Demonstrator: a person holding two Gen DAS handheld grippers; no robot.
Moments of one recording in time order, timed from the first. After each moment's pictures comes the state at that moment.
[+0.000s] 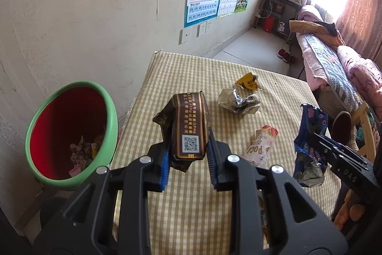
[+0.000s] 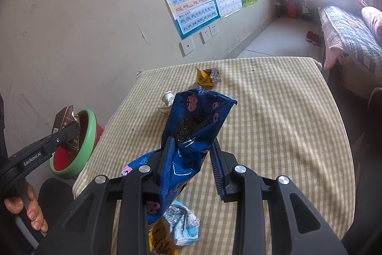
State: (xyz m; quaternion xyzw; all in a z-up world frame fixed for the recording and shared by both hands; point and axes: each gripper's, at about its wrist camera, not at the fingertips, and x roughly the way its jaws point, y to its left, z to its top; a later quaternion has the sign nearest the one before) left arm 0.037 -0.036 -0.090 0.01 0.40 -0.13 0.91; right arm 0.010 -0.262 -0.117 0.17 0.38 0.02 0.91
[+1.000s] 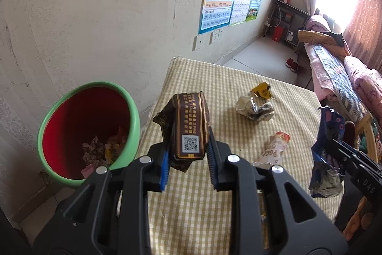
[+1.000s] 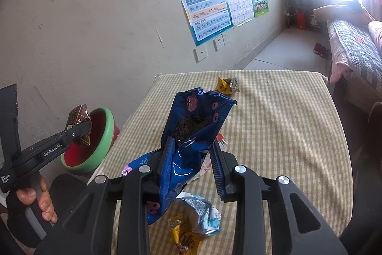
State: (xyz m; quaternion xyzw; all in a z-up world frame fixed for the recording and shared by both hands) left arm 0.035 -0.004 -0.084 0.00 0.38 -0.11 0.92; right arm -0.003 -0.230 -0.089 0.15 0.36 0.04 0.92
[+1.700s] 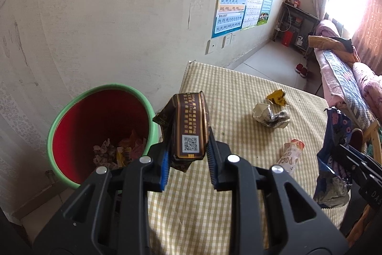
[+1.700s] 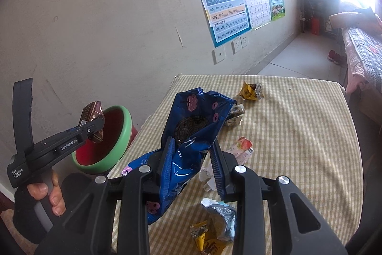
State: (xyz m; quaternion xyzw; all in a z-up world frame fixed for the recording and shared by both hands) left arm 0.046 0.017 -0.083 -0.01 0.38 -0.08 0.92; right arm 0.009 -0.198 -0.081 0.13 0.35 0.09 0.92
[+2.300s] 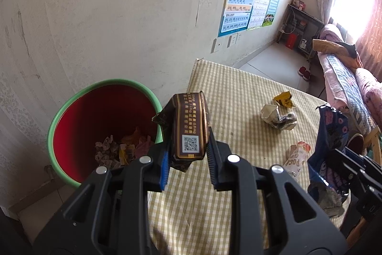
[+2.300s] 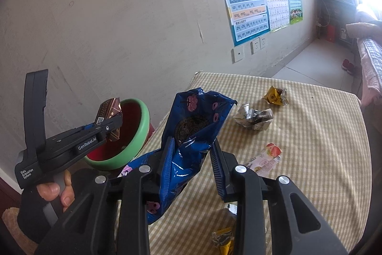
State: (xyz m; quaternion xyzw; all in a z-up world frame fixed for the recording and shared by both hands) left arm 0.053 0.034 -0.089 -0.03 0.38 -0.07 0.92; right arm 0.023 -0.157 -0.075 0.10 0.36 0.13 0.92
